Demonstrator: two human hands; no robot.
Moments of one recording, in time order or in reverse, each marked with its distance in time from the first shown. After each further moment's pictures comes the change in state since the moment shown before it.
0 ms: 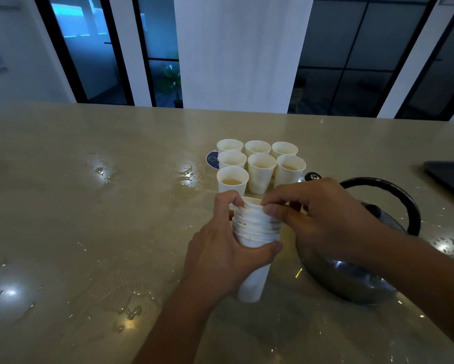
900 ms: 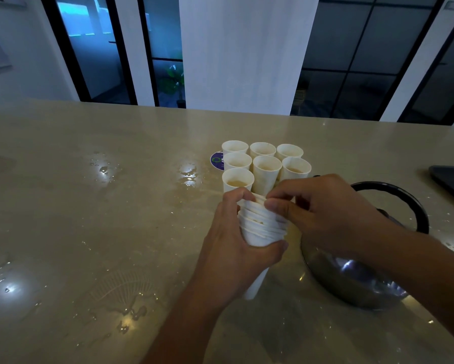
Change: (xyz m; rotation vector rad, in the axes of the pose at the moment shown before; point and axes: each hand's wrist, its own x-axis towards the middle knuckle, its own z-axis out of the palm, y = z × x) left_hand 0.005 0.004 0.004 -0.108 0.014 -0.011; right_hand 0.010 -0.007 -0.001 -0.026 -0.005 0.029
